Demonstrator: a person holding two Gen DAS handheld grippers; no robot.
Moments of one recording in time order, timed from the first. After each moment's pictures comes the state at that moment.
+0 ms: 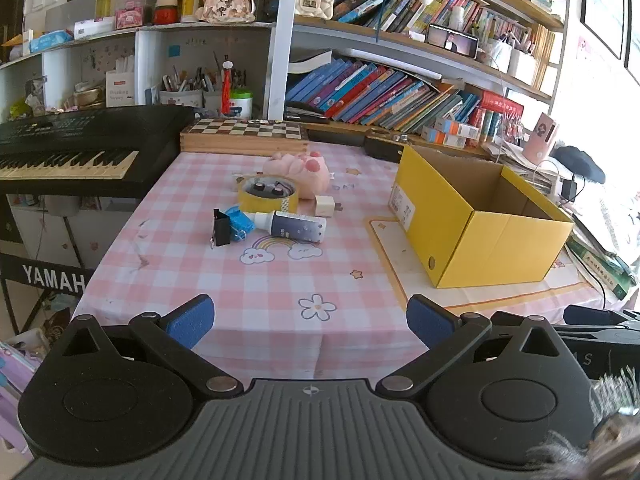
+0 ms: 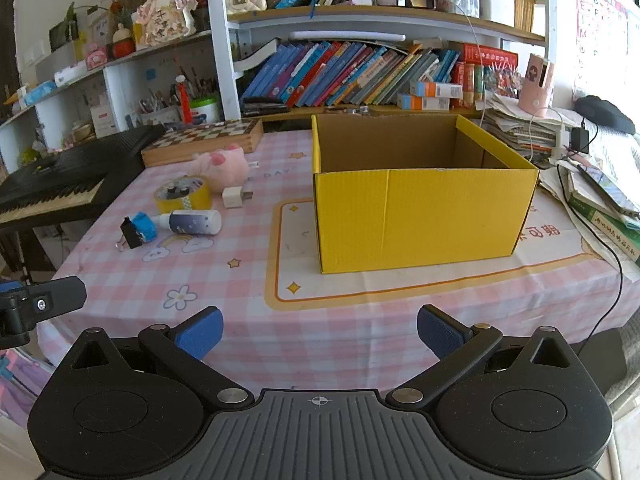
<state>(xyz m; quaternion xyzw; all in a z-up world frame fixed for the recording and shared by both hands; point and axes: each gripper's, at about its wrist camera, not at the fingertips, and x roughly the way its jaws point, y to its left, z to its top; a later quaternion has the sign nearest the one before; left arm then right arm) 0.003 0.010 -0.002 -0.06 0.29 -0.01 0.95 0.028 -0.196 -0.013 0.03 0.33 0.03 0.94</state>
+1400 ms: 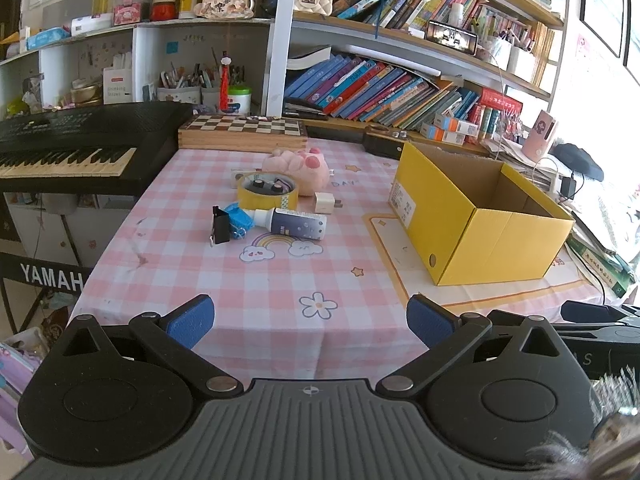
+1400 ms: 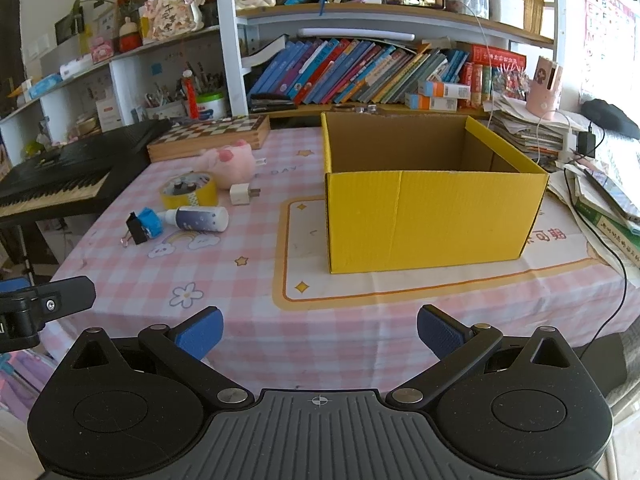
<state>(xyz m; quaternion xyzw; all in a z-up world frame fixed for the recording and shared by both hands) 0.009 0.010 -0.005 -0.06 0.30 -0.02 0.95 0.031 -0.187 -0.012 0.02 0.33 0.04 0.94</state>
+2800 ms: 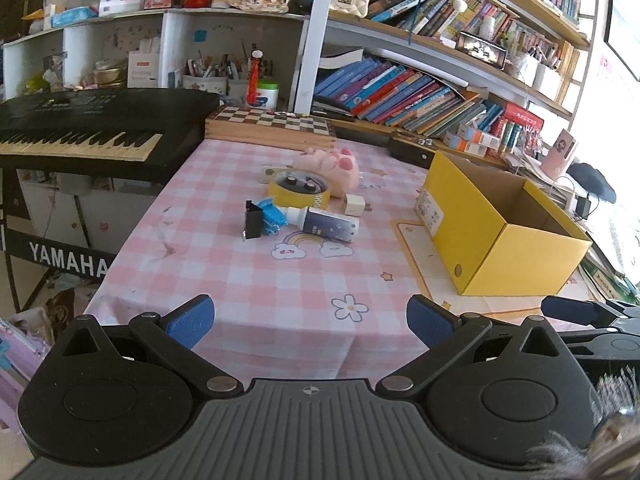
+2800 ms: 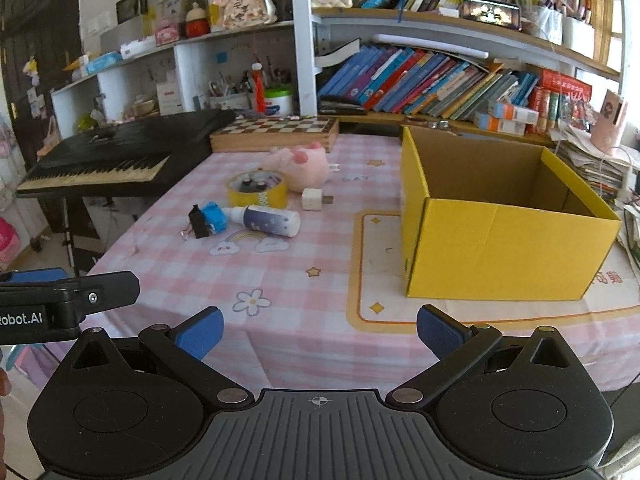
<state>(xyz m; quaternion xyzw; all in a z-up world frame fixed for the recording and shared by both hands) 0.010 0.047 -0.006 -0.09 0.30 0.01 0.95 0.047 -0.145 -0.006 -0.02 0.33 0.13 0.94</state>
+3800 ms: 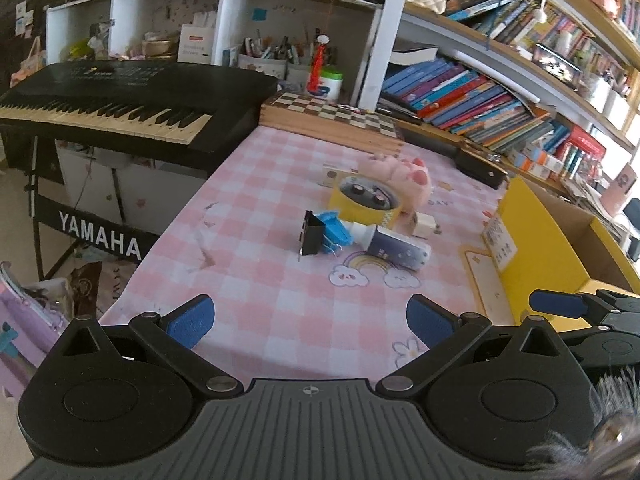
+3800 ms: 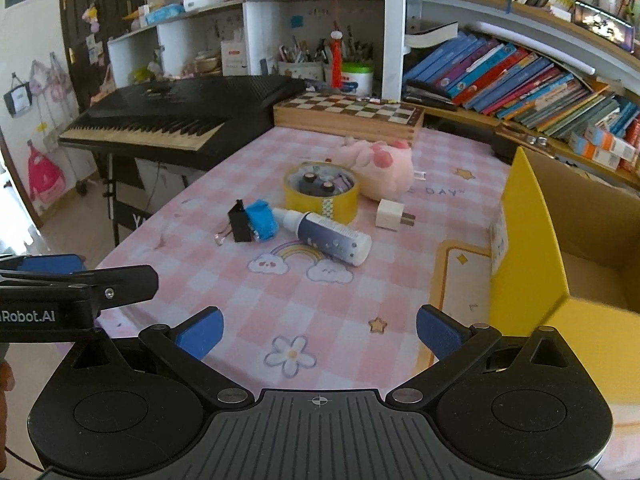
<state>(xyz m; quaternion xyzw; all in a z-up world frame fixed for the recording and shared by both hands) 0.076 0.081 -0.020 -0.13 0.33 0.09 0.93 0.141 -0.096 -0.018 -0.08 0.36 0.23 0.90</state>
